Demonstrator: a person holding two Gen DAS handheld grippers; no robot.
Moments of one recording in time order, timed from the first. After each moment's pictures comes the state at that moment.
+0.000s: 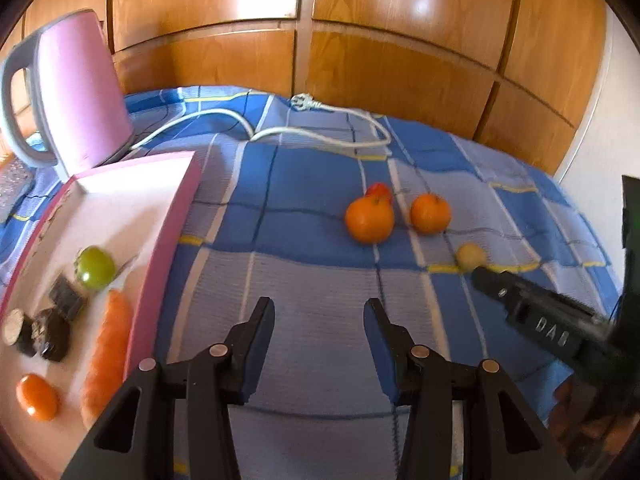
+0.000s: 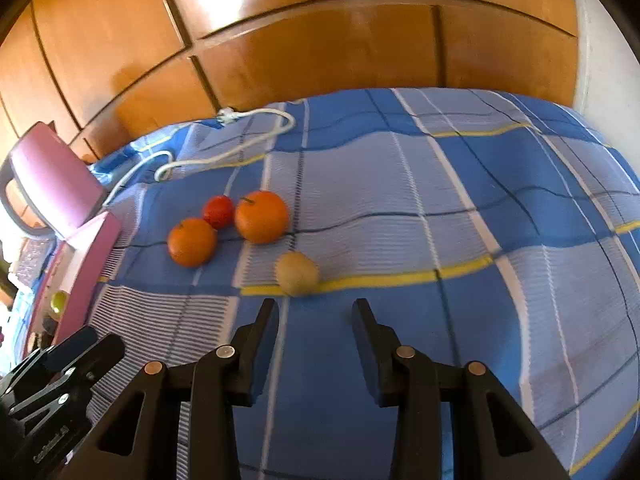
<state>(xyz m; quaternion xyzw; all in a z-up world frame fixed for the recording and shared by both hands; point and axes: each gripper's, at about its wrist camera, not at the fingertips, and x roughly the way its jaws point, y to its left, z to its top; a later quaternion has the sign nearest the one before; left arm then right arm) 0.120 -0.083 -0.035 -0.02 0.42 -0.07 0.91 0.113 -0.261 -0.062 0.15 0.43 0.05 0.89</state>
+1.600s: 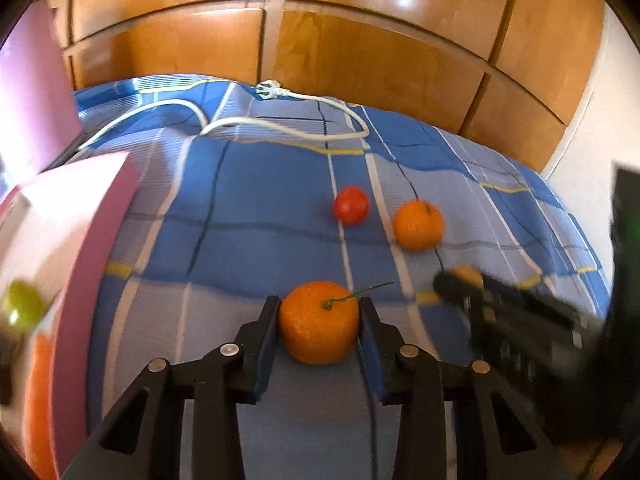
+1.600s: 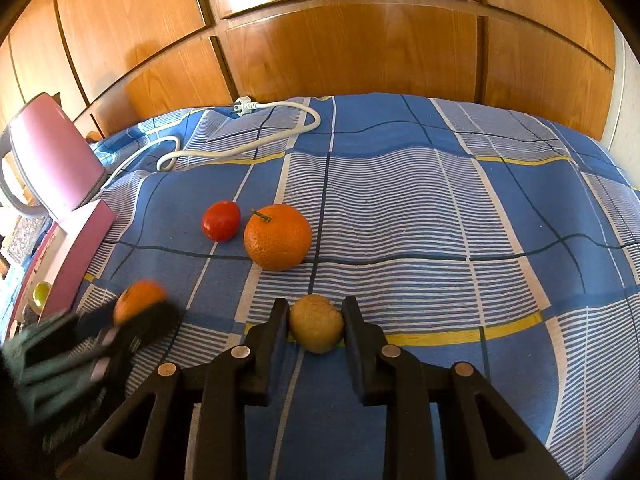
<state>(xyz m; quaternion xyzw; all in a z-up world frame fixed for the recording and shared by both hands) 0.155 -0.099 -0.059 -0.03 0.43 -0.11 0.90 0.147 -0.244 -0.073 0.10 0.43 0.07 0.89</state>
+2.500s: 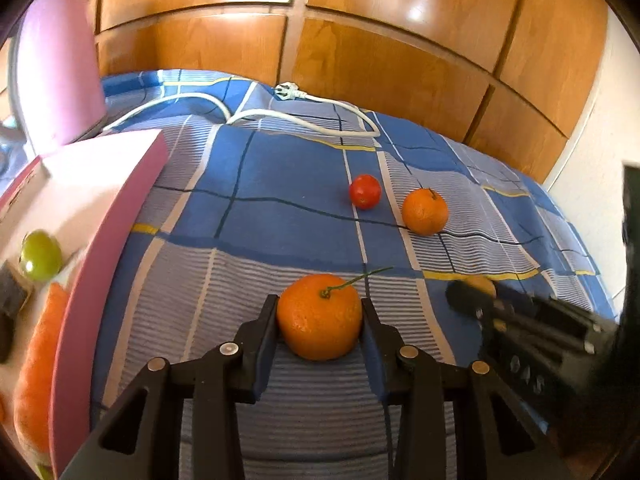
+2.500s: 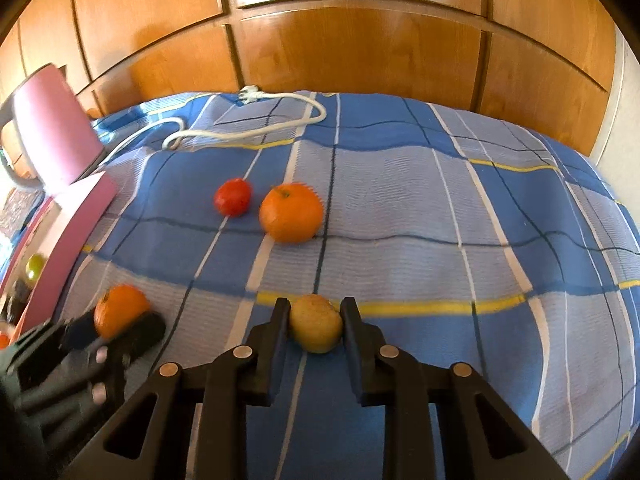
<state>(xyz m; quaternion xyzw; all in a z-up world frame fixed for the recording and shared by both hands) 0.133 -0.086 -0.063 -0.06 0.41 -0.10 0.90 0.124 -0.228 -0.066 0.06 0.44 0.05 0.89</state>
